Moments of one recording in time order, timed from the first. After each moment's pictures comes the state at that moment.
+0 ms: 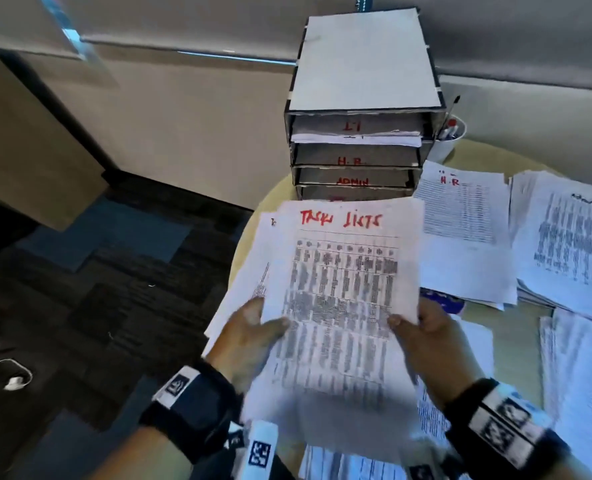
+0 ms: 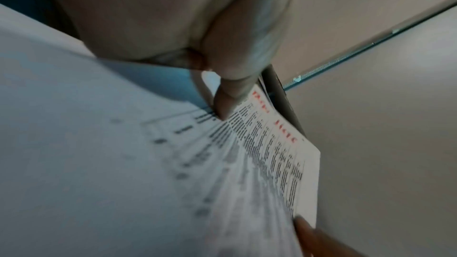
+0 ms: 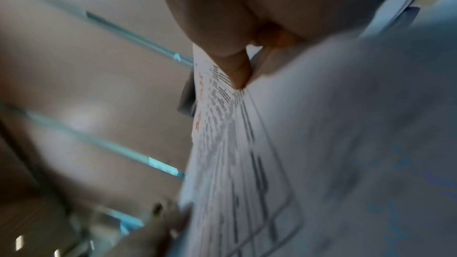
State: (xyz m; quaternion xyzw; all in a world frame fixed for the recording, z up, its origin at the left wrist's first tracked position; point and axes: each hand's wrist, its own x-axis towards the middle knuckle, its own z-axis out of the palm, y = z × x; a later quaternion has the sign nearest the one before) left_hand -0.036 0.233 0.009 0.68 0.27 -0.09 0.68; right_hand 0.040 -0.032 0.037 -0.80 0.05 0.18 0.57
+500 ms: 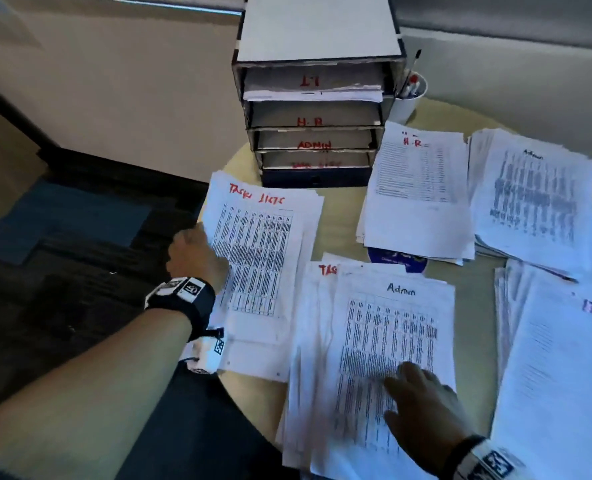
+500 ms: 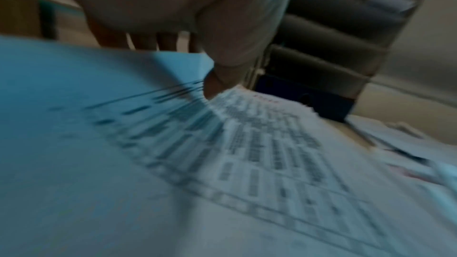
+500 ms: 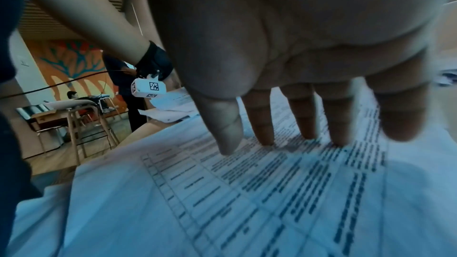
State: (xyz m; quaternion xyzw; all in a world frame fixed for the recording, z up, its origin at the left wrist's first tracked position) left_hand 0.047 0.275 -0.022 0.92 0.35 -0.05 0.15; right_hand -0.054 -0.098 -0.003 -0.92 -0.17 0.35 0.00
